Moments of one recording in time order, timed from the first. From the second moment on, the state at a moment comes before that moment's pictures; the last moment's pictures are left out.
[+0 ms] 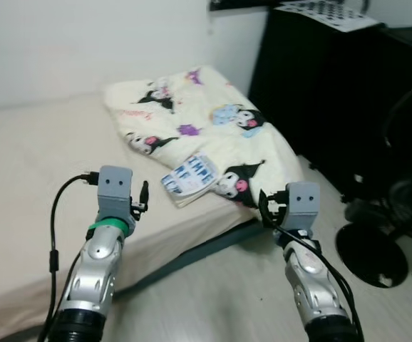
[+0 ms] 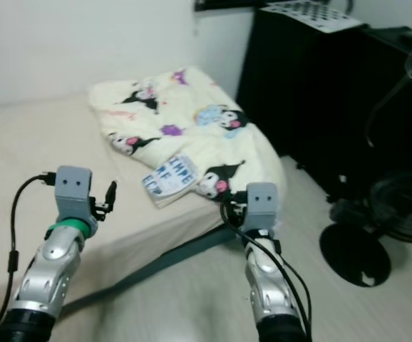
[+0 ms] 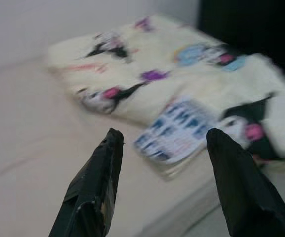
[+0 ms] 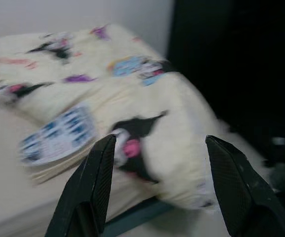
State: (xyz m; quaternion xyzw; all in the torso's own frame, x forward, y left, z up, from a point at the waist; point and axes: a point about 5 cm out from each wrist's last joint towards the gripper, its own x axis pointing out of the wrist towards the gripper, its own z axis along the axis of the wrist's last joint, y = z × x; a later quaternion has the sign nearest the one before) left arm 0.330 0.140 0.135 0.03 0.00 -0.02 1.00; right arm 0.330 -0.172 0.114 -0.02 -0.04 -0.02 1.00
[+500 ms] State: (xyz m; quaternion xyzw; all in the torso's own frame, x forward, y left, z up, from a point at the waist) left arm 0.330 0.142 0.137 0.04 -0.01 -0.02 1.00; right arm 0.330 -0.171 0.118 -0.02 -0.05 -0.02 1.00
